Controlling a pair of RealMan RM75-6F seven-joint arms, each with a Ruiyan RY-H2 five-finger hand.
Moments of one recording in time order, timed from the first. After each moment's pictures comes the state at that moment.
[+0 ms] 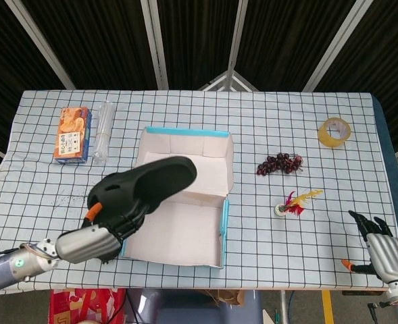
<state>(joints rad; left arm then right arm) -0.54 -0.91 -0.22 -1.76 2.38 1.13 0.98 0.10 -0.96 -0.01 -1.77 -1.40 1.26 0.07</state>
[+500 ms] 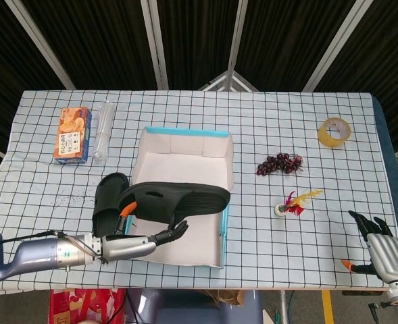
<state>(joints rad) -0.80 -0.91 -0.26 -1.85 2.46 0.76 1.04 0.10 -0.95 -0.01 -1.76 -1.41 1.25 0.10</state>
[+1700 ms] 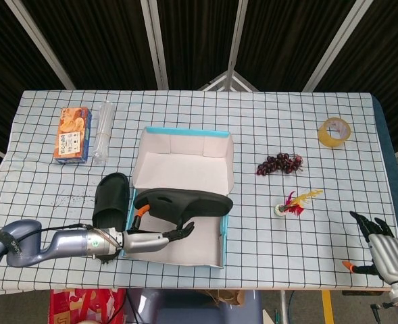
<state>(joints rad) -0.92 -1.19 -0.10 -1.56 2.45 0.77 1.03 0.10 -0.94 -0.01 -1.75 -1.42 1.25 0.13</state>
